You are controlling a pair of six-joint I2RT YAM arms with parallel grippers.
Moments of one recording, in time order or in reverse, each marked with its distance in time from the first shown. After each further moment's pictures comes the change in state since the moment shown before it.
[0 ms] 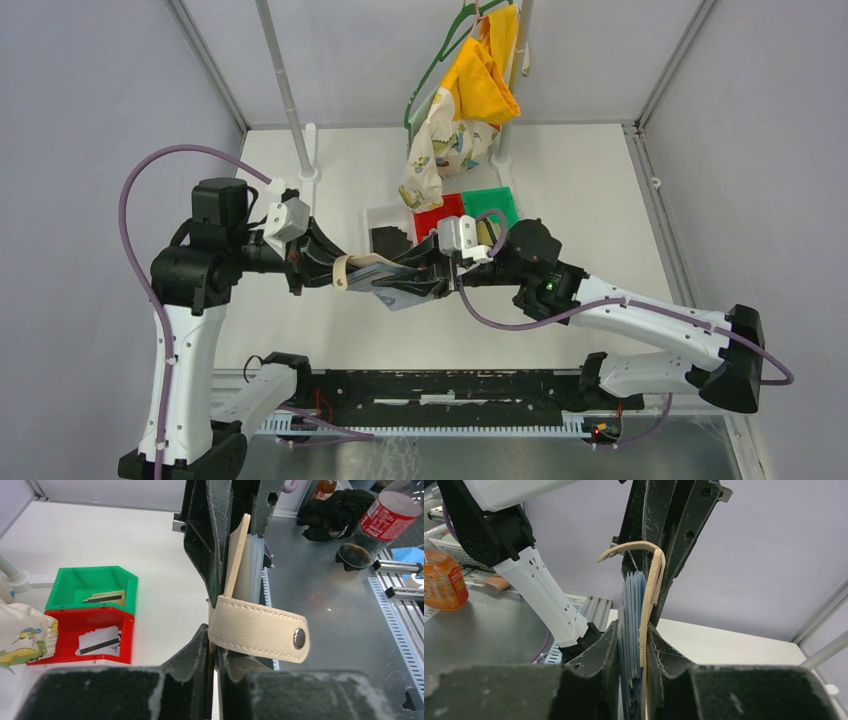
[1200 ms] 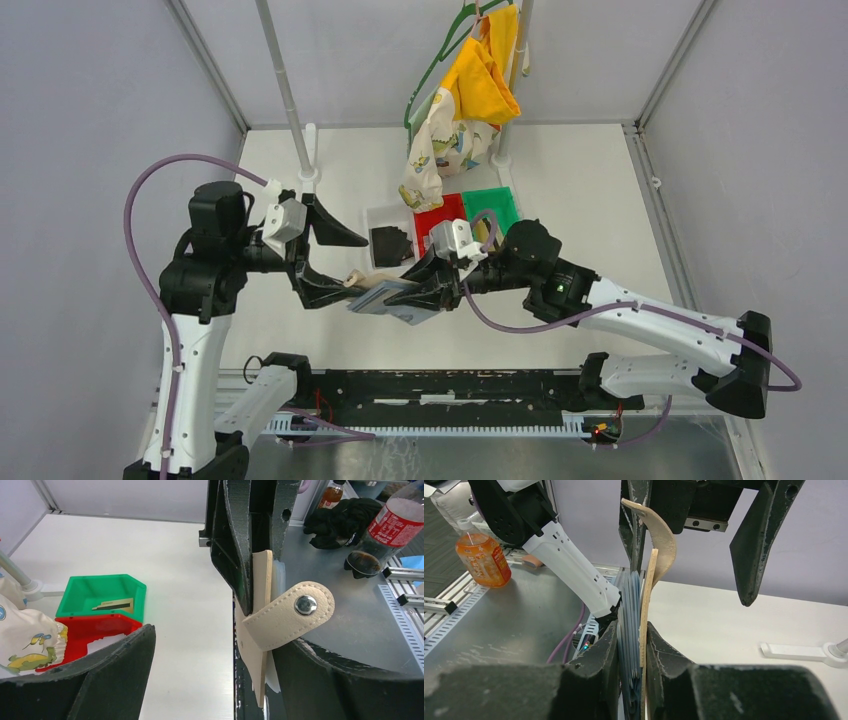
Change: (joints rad) left arm 0.015 -0.074 -0.134 0.252 0.027 -0.160; right arm -0.009 -0.041 -0.005 -0.181 -0.061 0.088
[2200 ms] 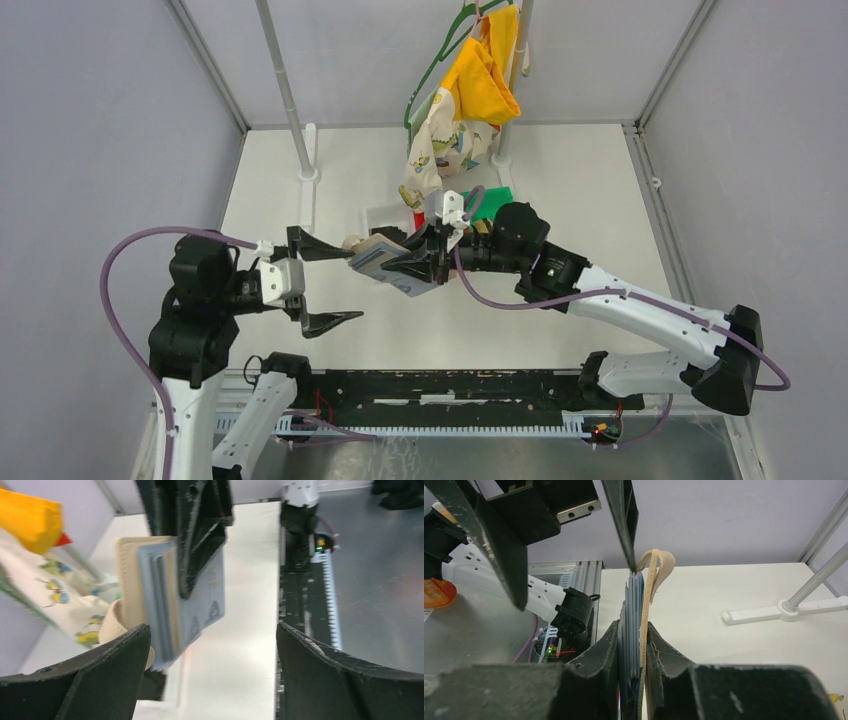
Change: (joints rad) left arm -0.017 -0.209 -0.123 0.023 -0.171 0.098; right arm -0.069 0.085 0.066 -0.046 0.109 0.010
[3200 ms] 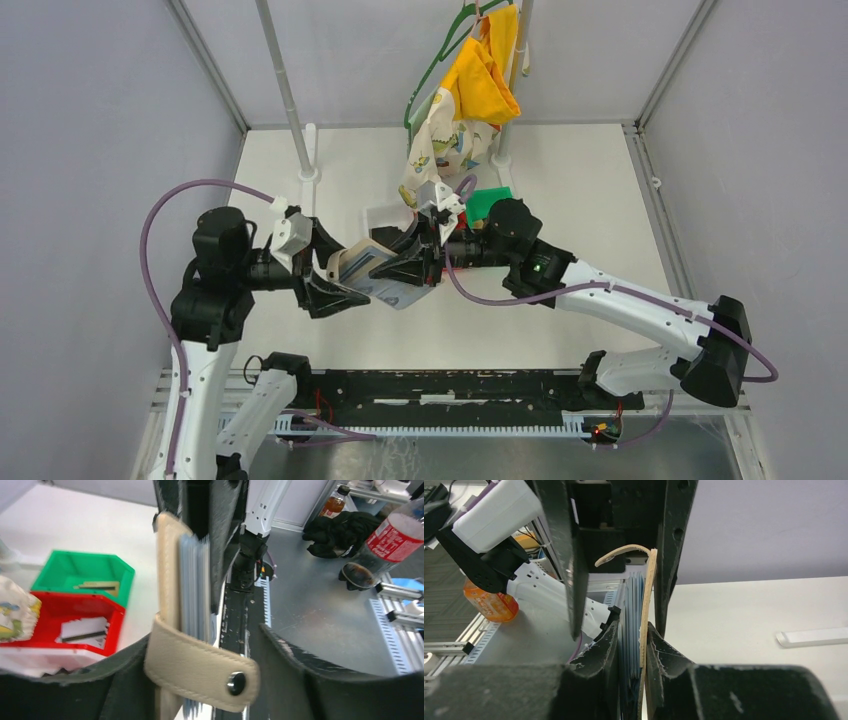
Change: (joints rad) left arm 0.001 0.055 -0.081 0.213 0.093 -0.379; right arm -0.005 0.043 0.008 0.122 -0.125 0.187
